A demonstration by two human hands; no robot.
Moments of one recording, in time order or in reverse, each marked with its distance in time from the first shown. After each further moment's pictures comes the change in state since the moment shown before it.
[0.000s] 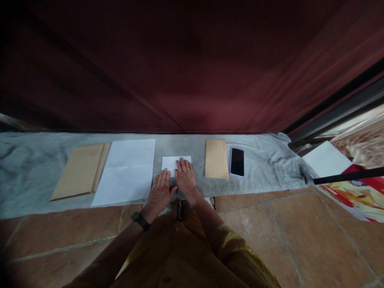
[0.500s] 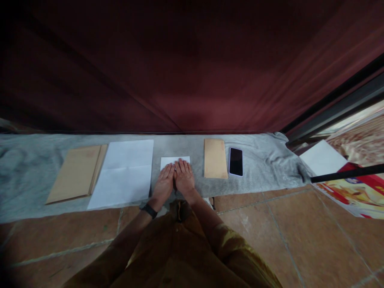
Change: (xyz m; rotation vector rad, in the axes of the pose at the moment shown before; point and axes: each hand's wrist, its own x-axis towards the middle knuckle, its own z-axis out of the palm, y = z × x) left_hand 0.042 -0.004 0.018 -0.117 0.043 0.101; right_hand 0.000 0.002 0.007 -0.044 -0.022 -0.002
